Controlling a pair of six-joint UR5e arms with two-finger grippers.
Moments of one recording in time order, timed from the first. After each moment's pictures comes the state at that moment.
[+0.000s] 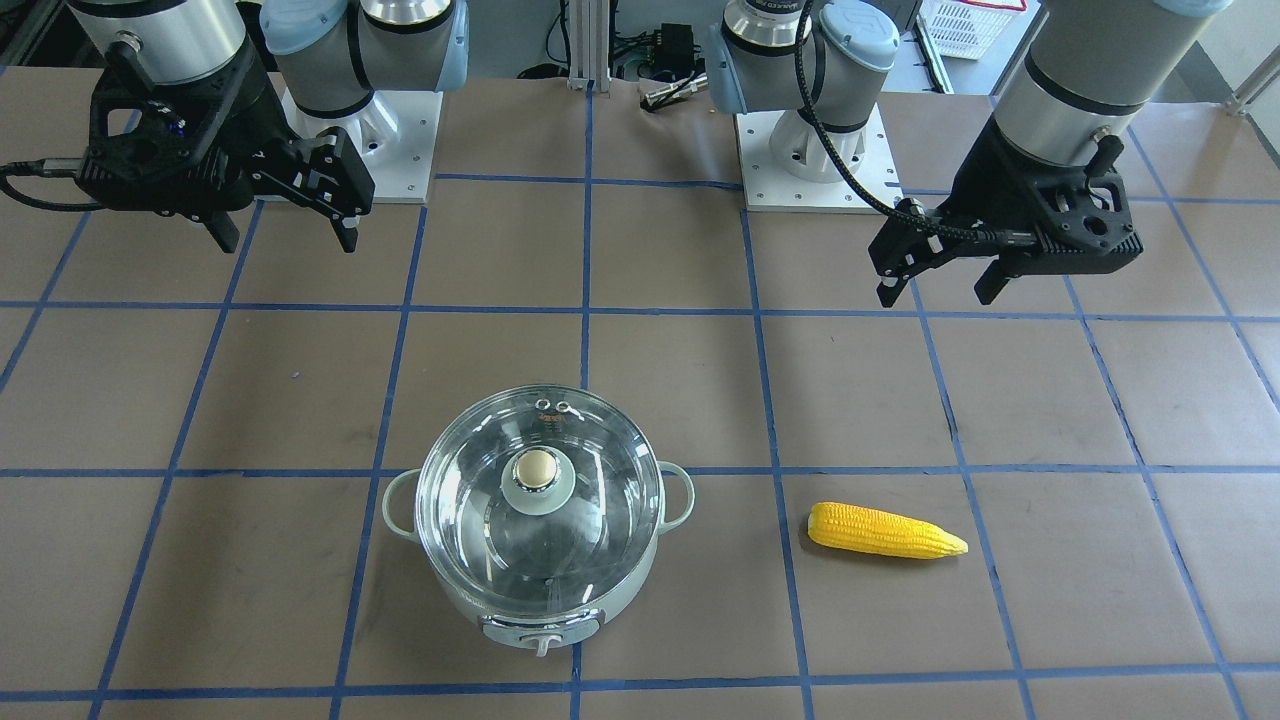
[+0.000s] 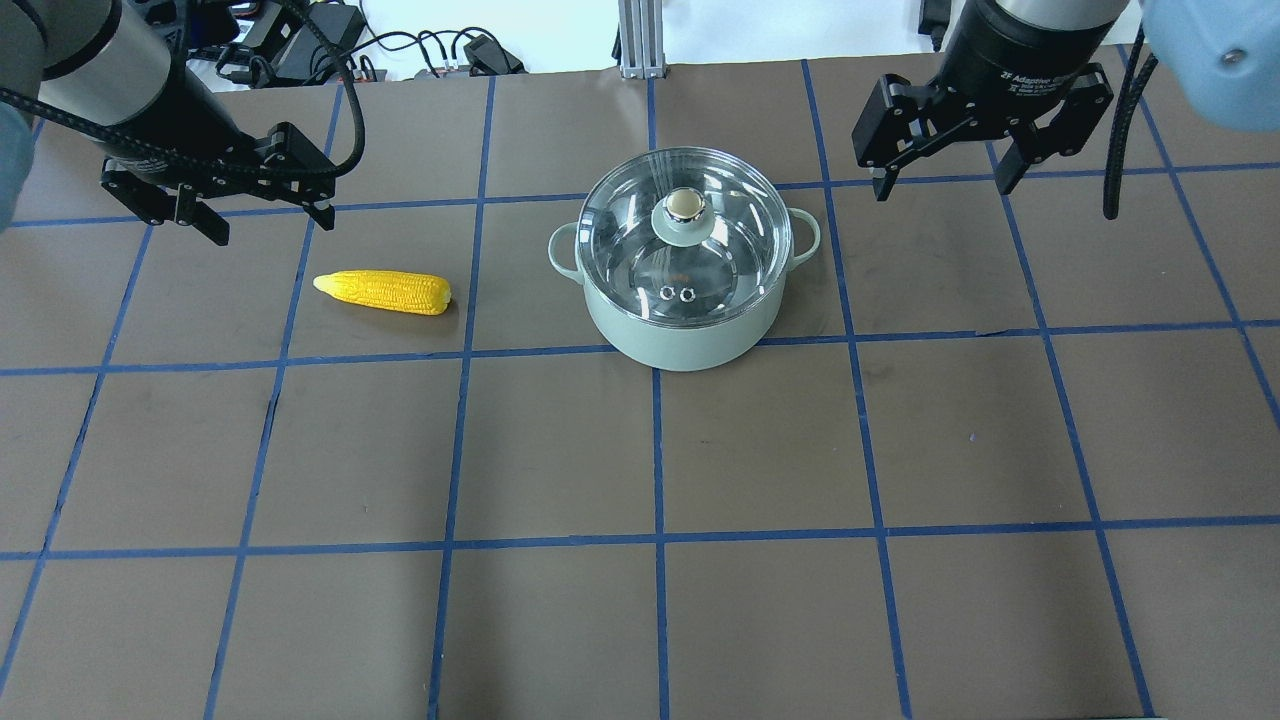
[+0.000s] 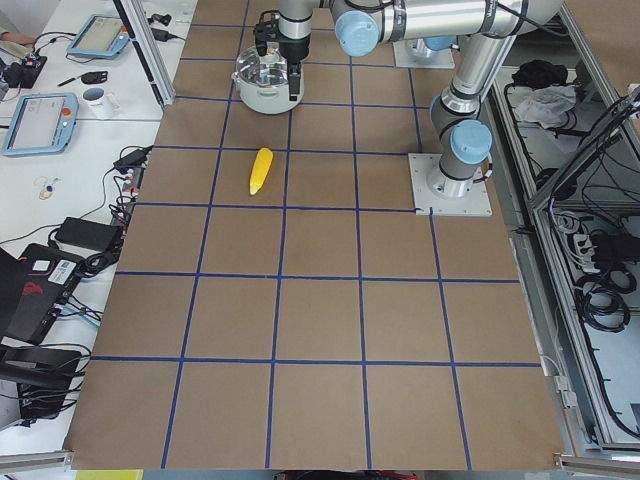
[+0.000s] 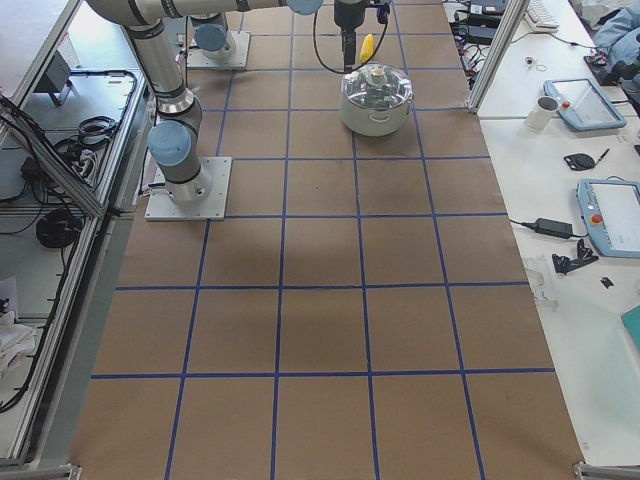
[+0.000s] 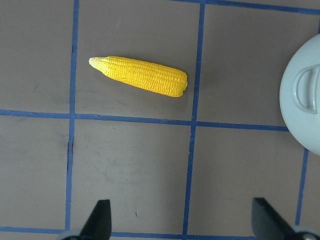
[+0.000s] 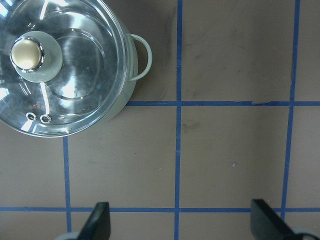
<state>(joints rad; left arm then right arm) -1.42 -1.55 -1.62 -1.47 1.52 0.06 1.59 -1.56 1.47 -1.52 -1.56 0.01</state>
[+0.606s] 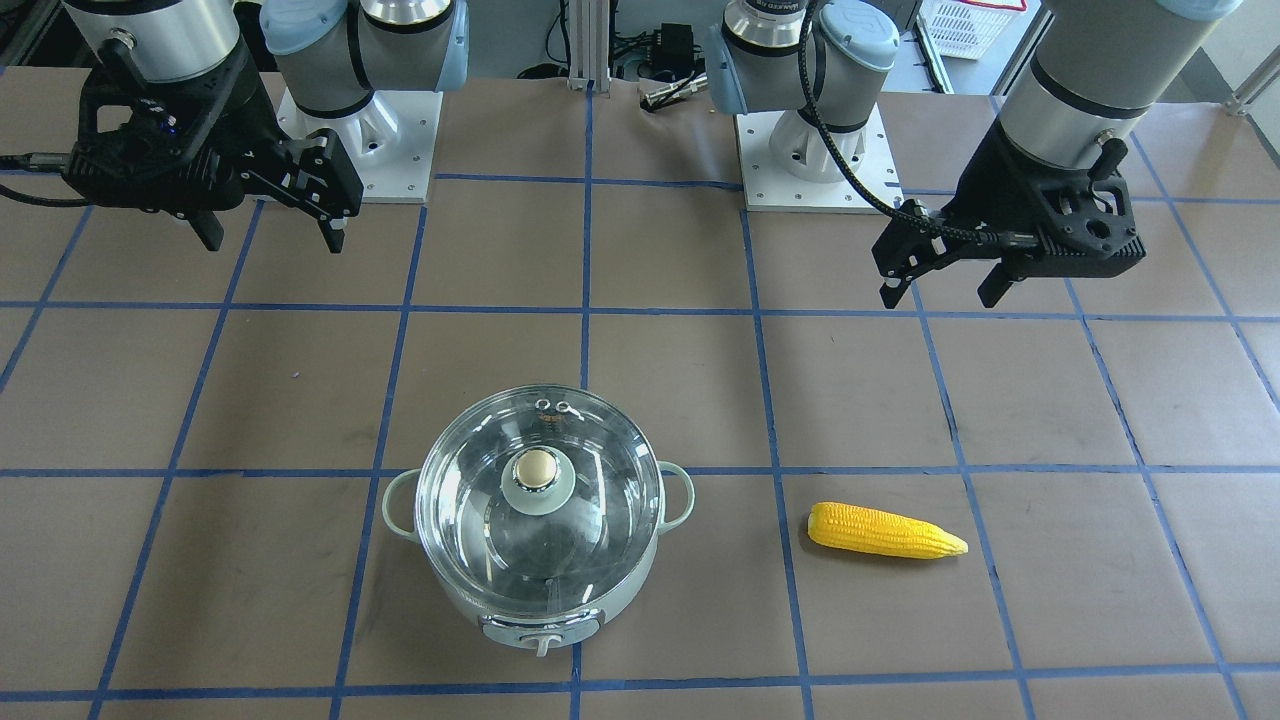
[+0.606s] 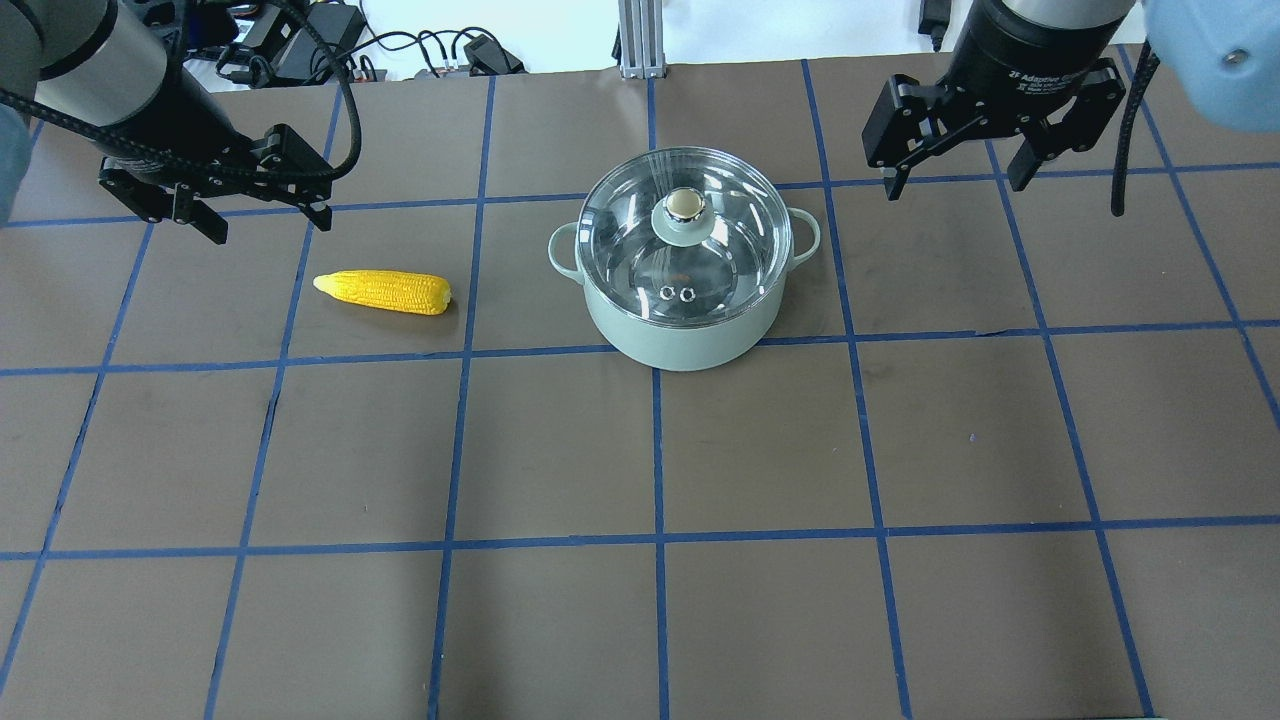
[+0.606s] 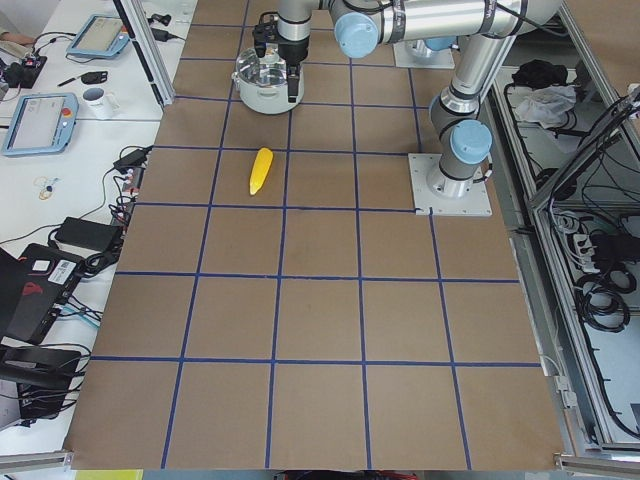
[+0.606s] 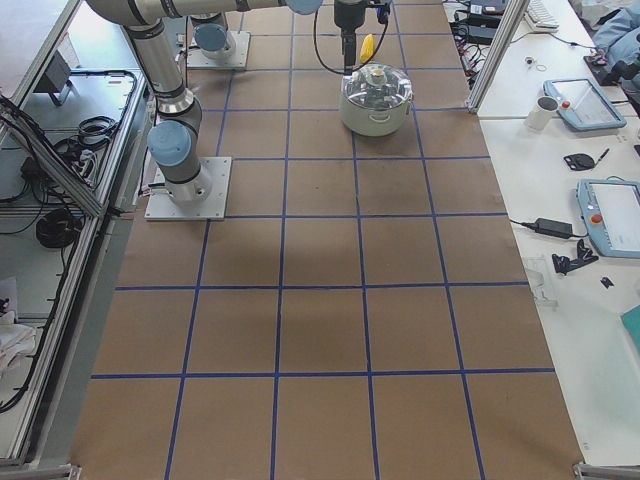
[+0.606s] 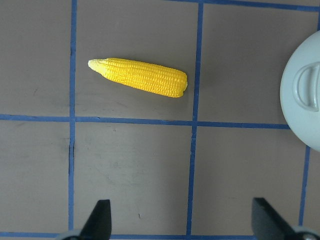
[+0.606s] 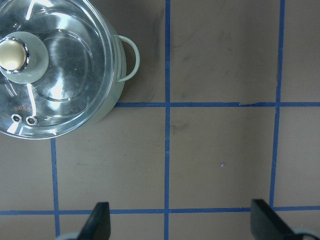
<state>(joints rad) -1.41 -1.56 -1.62 -1.47 1.52 0.10 1.59 -1.56 1.47 -1.52 -1.60 0.01</state>
